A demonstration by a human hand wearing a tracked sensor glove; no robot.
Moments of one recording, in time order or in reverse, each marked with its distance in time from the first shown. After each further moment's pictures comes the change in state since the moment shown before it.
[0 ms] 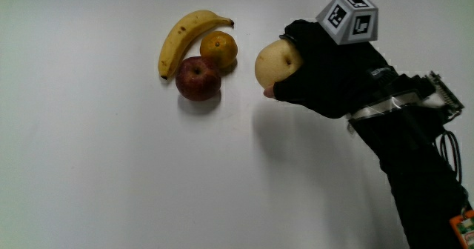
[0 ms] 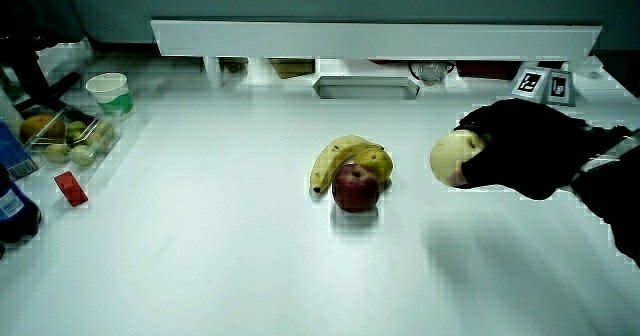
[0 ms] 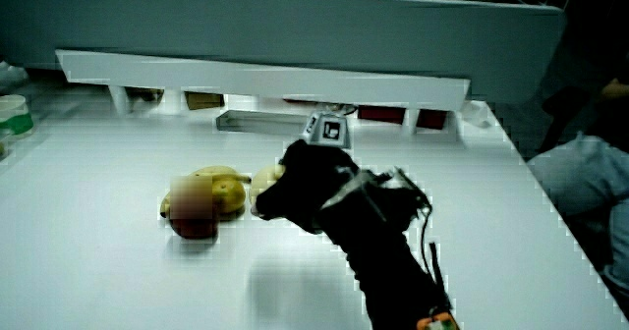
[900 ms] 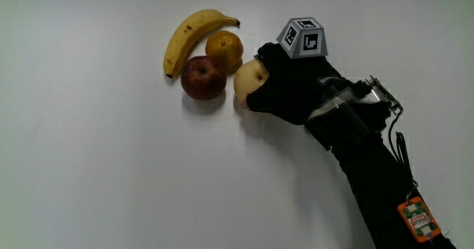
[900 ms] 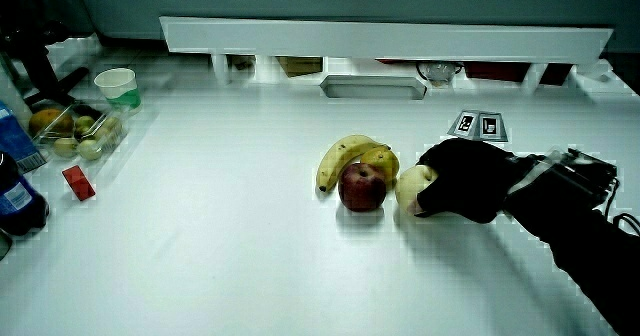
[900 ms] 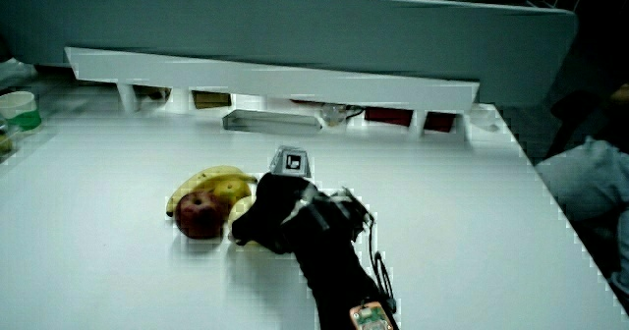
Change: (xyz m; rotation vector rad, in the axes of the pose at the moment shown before) arm -0.013 0.056 -0.060 -0.118 -0.018 -0.074
